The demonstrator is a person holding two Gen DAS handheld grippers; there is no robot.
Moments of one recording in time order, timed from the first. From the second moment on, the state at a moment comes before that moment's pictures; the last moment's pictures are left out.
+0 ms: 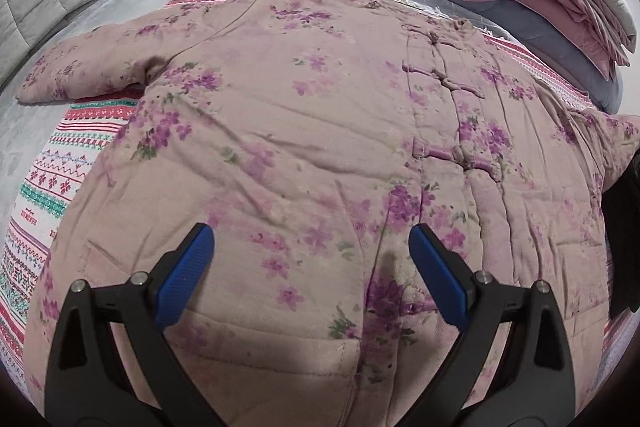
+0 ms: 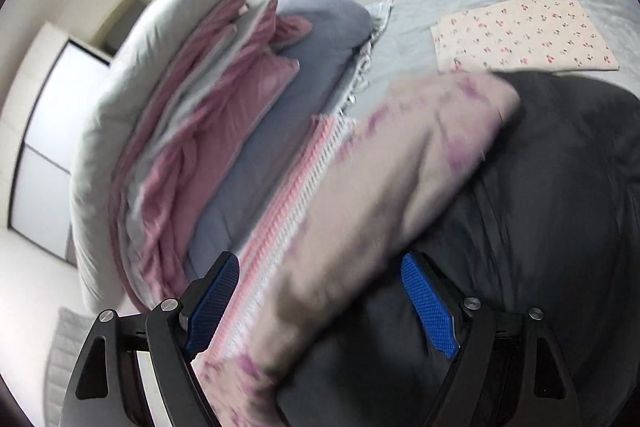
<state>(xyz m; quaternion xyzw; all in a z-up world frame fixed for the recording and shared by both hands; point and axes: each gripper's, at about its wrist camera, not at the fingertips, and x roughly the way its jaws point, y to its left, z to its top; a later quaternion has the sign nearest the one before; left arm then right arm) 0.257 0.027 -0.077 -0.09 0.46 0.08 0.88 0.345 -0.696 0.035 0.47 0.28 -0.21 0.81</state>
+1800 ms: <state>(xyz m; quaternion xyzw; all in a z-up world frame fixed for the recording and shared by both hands) 0.245 0.162 -0.069 -0.31 0.44 0.15 0.83 0.390 -0.071 -0.091 -0.07 0.43 0.27 0.86</state>
